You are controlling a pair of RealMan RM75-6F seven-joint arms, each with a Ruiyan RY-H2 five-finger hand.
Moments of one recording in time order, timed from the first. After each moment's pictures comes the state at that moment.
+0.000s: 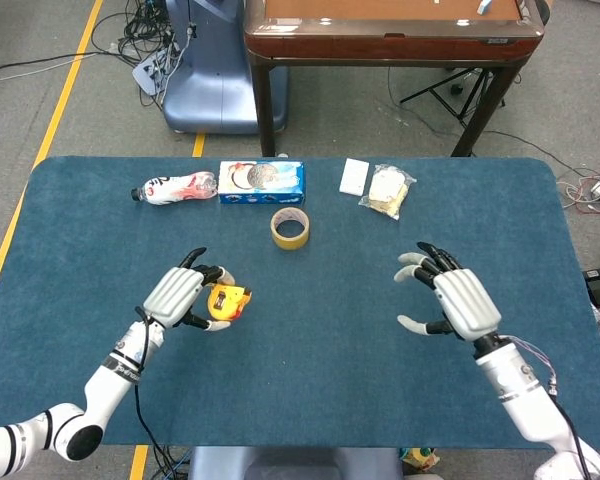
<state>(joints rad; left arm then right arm) -0.67 -1.37 -0.20 -1.68 1.27 1.01 0.02 0.42 -1.08 0.21 -1.96 -1.39 1.09 -0.02</state>
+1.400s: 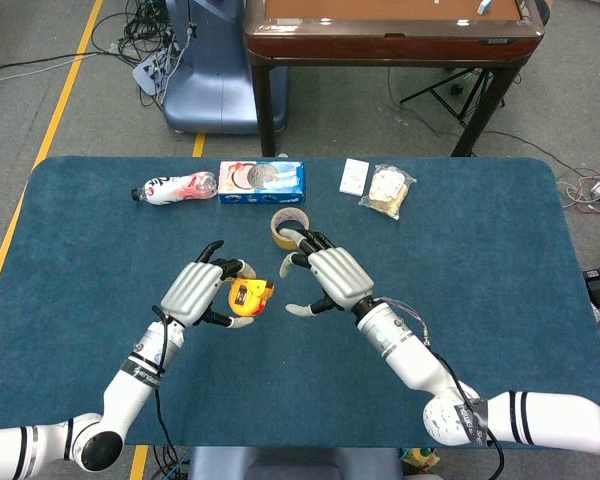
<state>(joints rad) -0.73 -1.38 -0.26 -1.89 1.06 1.09 0.24 0.86 -1.38 0.34 -1.88 -0.93 0.91 -0.23</state>
